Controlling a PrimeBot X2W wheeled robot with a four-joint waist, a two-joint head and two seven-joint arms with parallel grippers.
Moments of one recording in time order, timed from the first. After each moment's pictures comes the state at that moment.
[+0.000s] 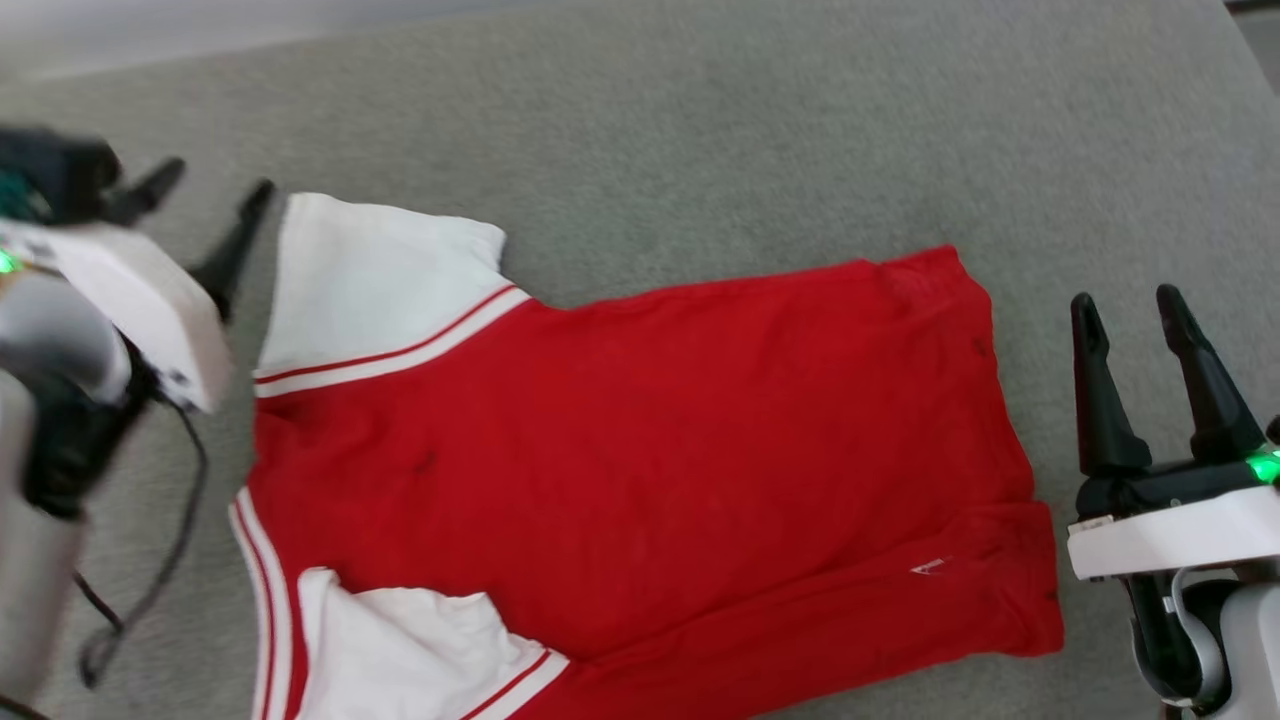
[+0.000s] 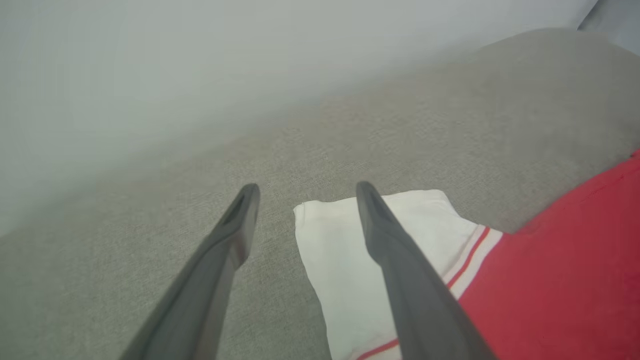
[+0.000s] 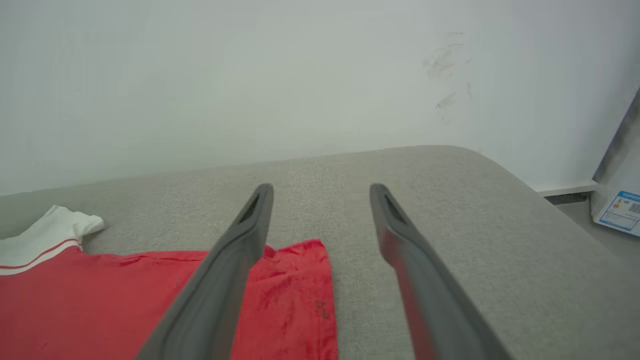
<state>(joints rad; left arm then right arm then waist) -0.57 0.60 -0.19 0.10 -0.55 -0.13 0.37 -0.18 -0.20 0.02 -0.01 0.34 0.13 -0.19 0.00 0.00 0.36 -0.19</state>
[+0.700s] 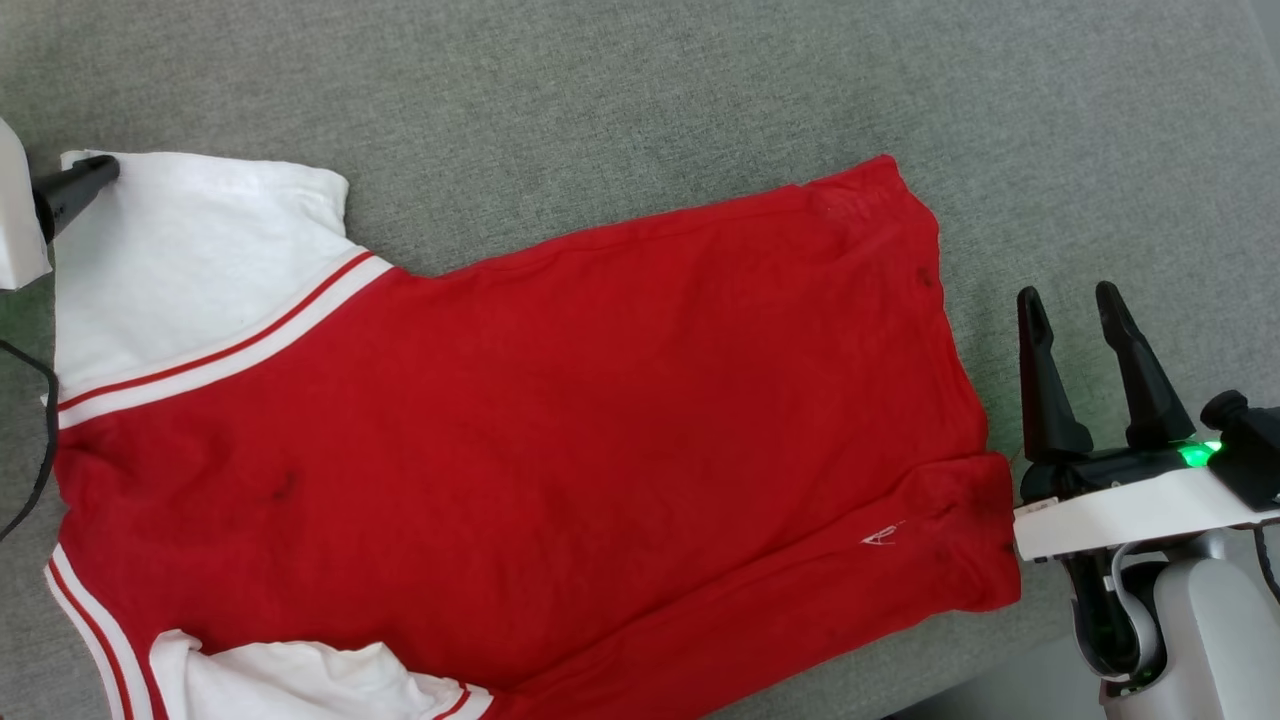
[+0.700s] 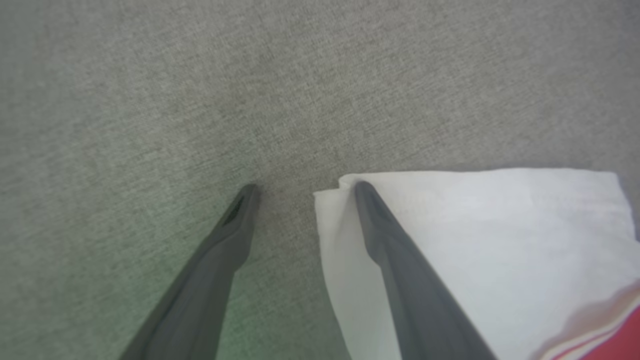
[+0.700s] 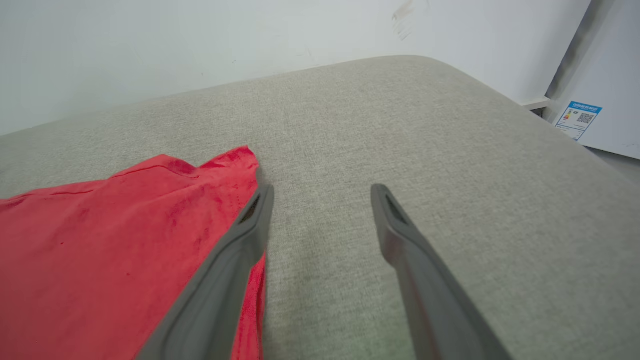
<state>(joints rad) -0.88 0.75 -0.25 0.34 -0.75 -0.12 0.96 -0.25 -0.14 0.06 0.13 0.36 0.13 -0.26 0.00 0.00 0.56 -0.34</state>
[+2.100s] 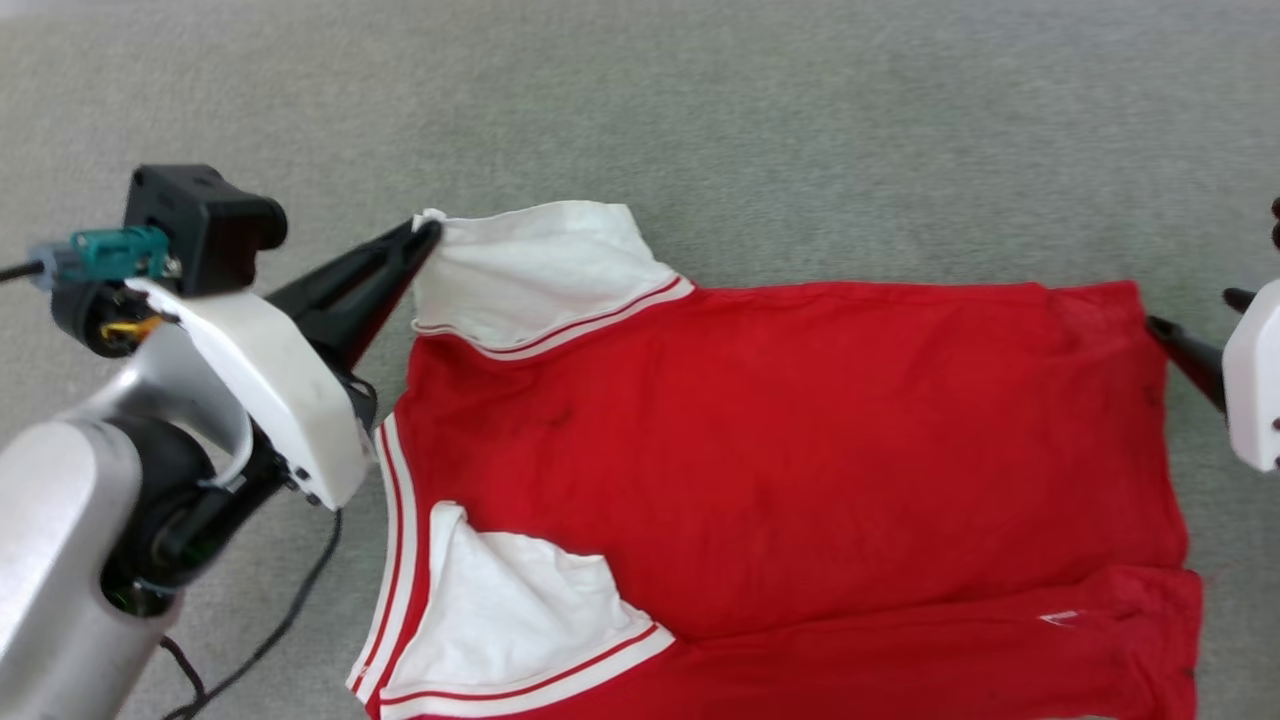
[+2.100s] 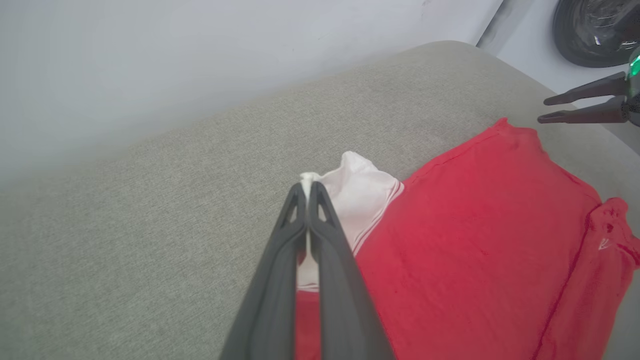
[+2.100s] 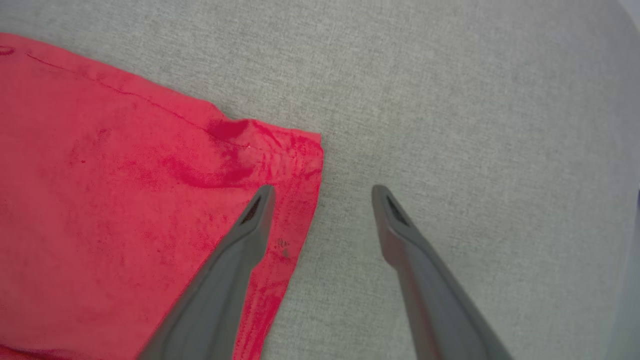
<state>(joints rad) -0.56 0.71 -0.45 -0.21 -0.84 -0.08 0.36 -0.52 -0.65 0.22 0.11 0.56 0.13 0.79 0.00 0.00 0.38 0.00</state>
